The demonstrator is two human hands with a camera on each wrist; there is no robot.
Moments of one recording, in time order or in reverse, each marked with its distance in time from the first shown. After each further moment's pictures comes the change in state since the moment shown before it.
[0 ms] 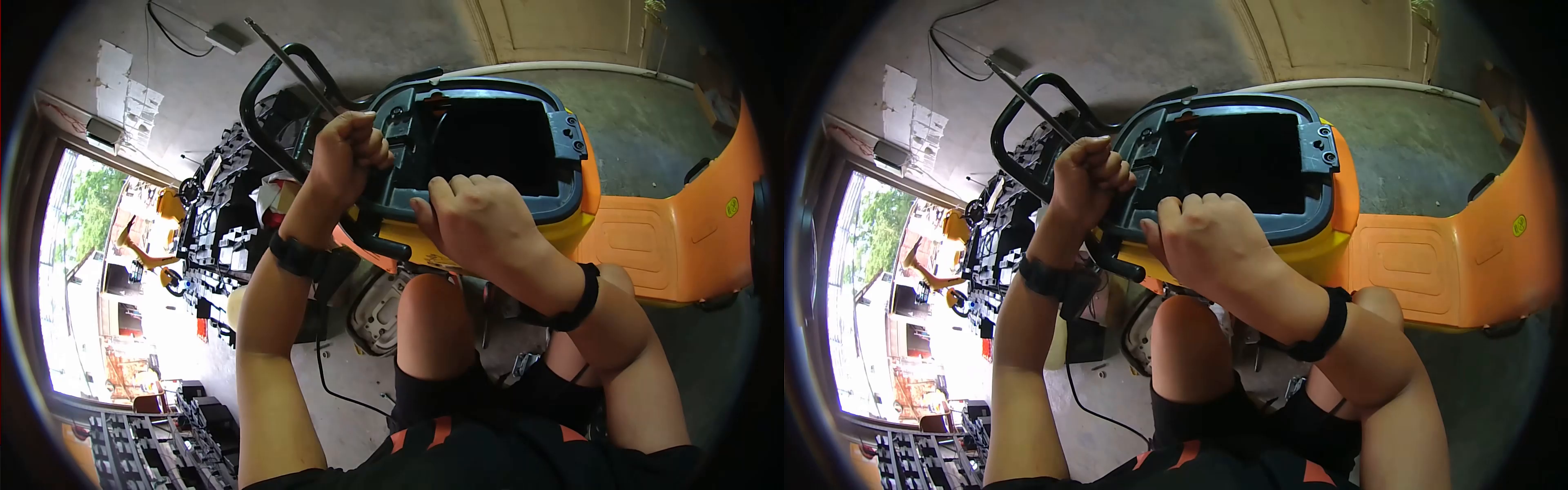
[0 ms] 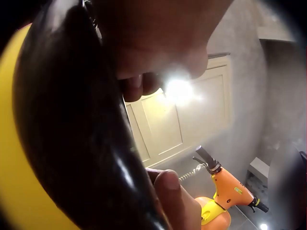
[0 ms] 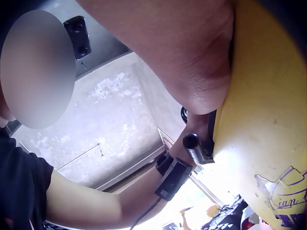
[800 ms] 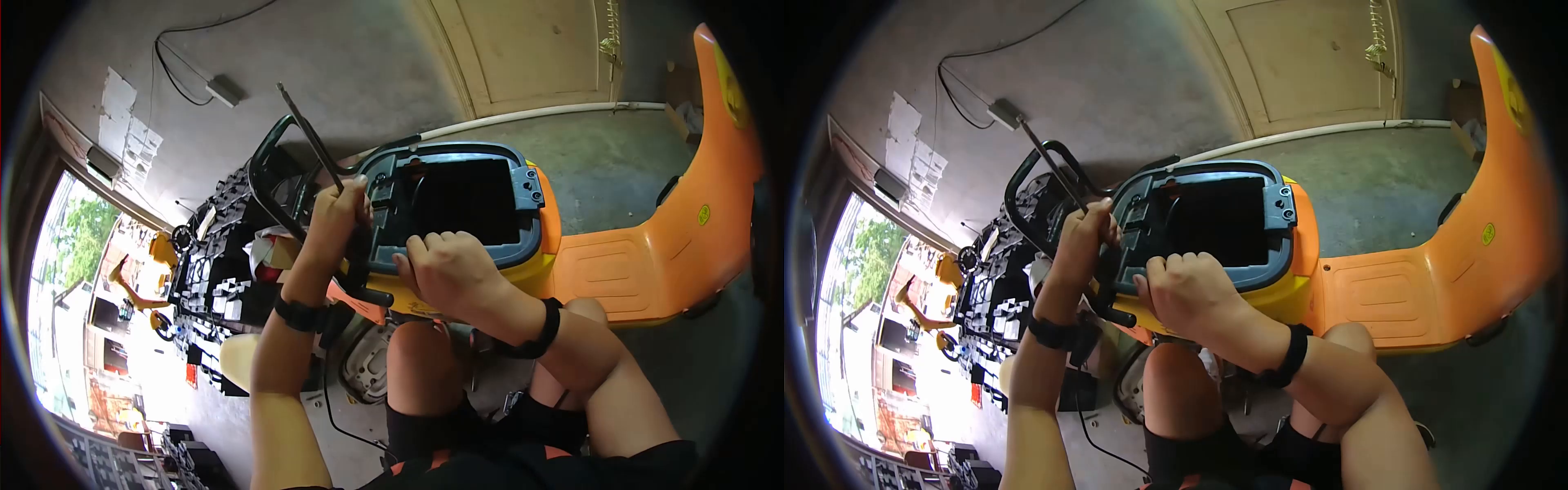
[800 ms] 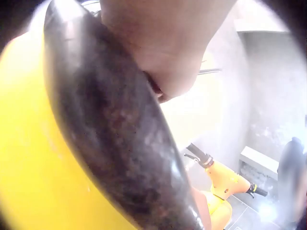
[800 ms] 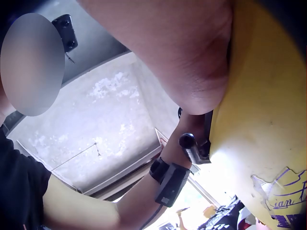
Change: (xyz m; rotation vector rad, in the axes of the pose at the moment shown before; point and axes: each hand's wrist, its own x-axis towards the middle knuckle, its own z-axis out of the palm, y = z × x) left_hand -0.013 0.004 0.018 0.531 0.211 0.156; right_hand -0.001 -0.001 -0.003 0.009 0.018 -0.022
